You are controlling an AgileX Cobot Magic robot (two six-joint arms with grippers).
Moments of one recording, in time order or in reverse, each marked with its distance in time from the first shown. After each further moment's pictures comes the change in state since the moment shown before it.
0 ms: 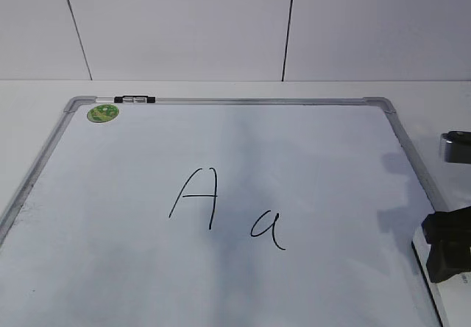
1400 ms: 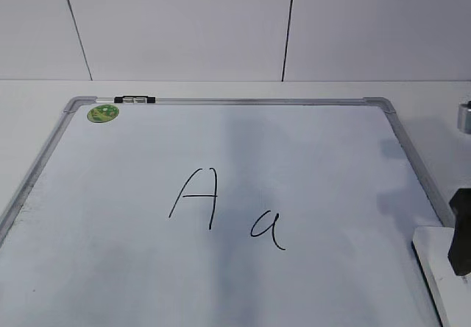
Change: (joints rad) left arm 0.000 0.000 0.000 0.000 0.000 0.000; right arm -0.039 -0.076 -0.141 0.074 0.284 -0.120
